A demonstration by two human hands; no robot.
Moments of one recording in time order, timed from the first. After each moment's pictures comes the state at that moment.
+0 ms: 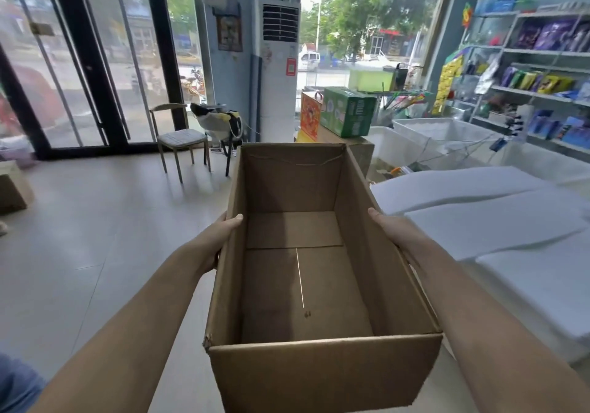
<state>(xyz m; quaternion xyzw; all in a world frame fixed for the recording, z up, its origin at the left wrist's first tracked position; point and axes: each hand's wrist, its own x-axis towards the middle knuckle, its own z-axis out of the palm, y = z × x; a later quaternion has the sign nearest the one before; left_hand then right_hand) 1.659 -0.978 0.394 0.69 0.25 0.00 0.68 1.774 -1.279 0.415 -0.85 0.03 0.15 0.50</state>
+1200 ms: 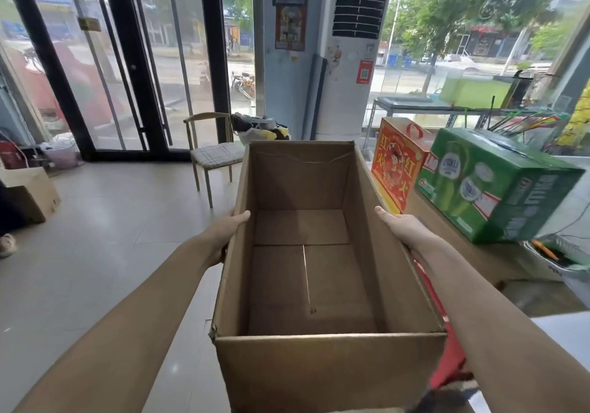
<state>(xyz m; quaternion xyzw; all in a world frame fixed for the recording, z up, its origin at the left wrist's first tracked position) 2.301 -0.623 0.353 0.67 0.31 0.06 0.67 2.473 -0.910 0.389 -0.88 -0.07 0.19 0.43</state>
